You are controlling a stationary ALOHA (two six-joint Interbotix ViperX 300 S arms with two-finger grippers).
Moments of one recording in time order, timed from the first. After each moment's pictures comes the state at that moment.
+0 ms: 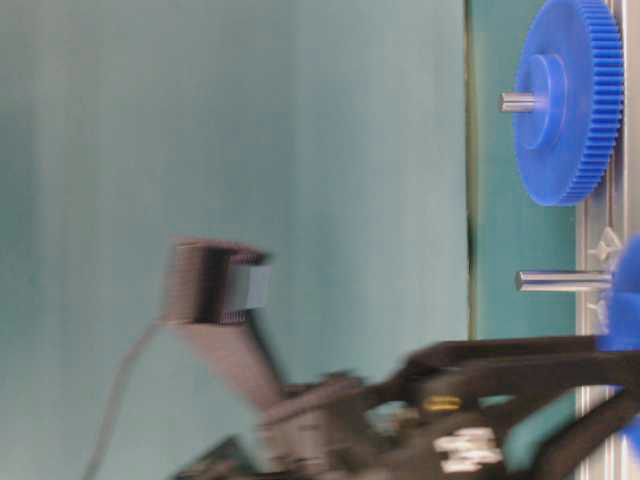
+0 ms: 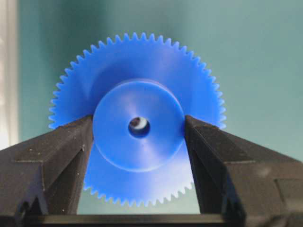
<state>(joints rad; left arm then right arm) -0.12 0.01 0.53 0.02 0.28 -0.19 -0.05 -0.60 1.14 0.03 0.13 0.06</state>
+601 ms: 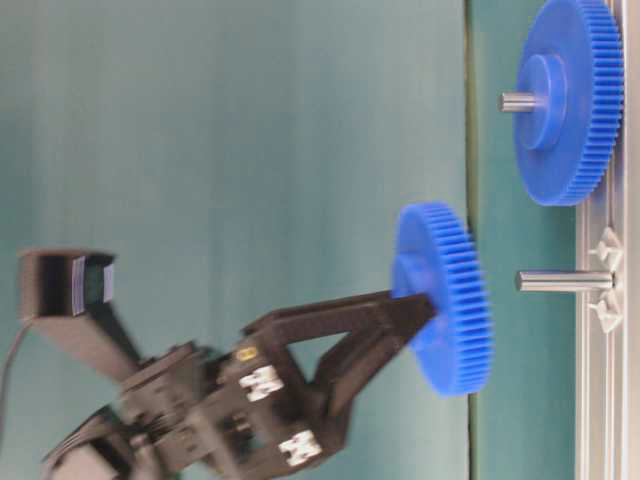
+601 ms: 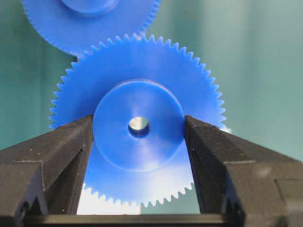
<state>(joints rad) 0.06 -0.08 0.45 0.02 0.38 0.06 -0.05 -0.60 1.15 0.03 0.07 0.06</state>
